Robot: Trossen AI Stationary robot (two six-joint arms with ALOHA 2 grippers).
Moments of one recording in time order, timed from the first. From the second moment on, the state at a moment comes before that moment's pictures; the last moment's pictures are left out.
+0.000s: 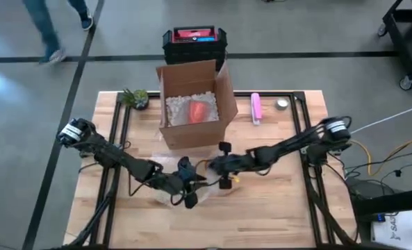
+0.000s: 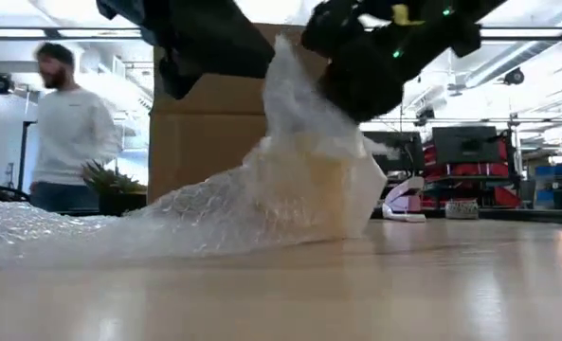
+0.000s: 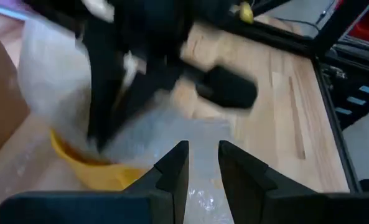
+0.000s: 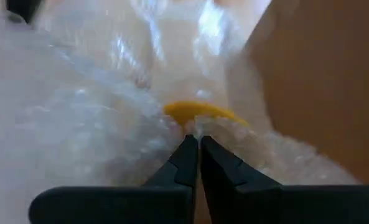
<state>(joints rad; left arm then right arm) -0.44 1.56 0.93 0.12 -0.49 -0.54 0.19 1.85 1.02 0.04 0.25 -0.02</state>
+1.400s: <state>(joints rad) -0.30 1.70 0.84 0.33 -0.44 -0.45 0.19 1.82 1.44 -0.65 0.26 0.00</state>
